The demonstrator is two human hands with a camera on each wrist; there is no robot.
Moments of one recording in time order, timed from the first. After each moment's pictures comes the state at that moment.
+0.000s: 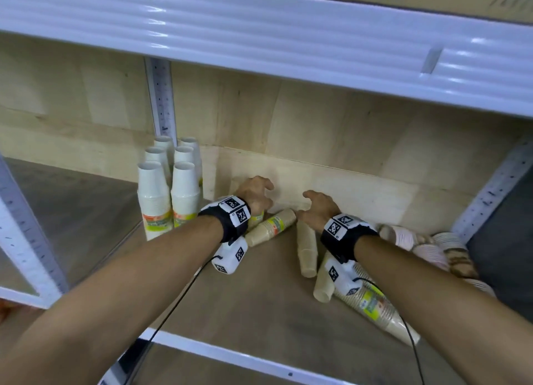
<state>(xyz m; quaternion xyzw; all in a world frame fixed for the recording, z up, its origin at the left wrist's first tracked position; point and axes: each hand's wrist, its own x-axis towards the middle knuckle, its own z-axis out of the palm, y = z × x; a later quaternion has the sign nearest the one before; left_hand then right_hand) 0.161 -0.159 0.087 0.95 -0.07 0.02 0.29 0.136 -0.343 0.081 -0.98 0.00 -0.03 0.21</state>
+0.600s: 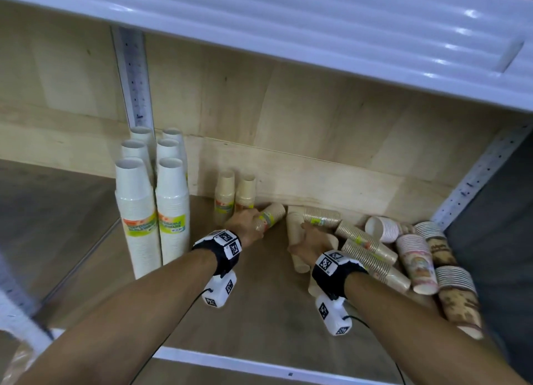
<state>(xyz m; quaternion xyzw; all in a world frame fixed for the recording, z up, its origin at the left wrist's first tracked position) 0.166 -0.162 -0.009 0.95 -0.11 -0.01 0.28 0.113 -0.349 0.002 -0.97 0.11 0.05 0.22</state>
